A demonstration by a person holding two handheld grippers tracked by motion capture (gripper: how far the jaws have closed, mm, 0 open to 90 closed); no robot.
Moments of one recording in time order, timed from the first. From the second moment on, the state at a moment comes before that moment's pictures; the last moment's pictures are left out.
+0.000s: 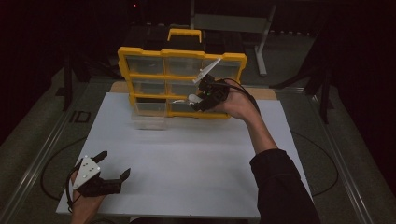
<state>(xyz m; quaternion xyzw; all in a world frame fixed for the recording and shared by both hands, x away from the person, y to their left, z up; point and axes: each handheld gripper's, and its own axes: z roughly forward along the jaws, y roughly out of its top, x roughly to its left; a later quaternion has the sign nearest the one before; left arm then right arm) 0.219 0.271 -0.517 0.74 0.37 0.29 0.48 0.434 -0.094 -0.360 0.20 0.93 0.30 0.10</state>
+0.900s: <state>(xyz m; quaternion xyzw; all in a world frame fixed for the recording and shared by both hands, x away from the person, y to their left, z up) 0.218 0.270 -0.517 0.74 0.37 0.30 0.48 0.439 -0.069 -0.362 0.18 0.93 0.30 0.09</state>
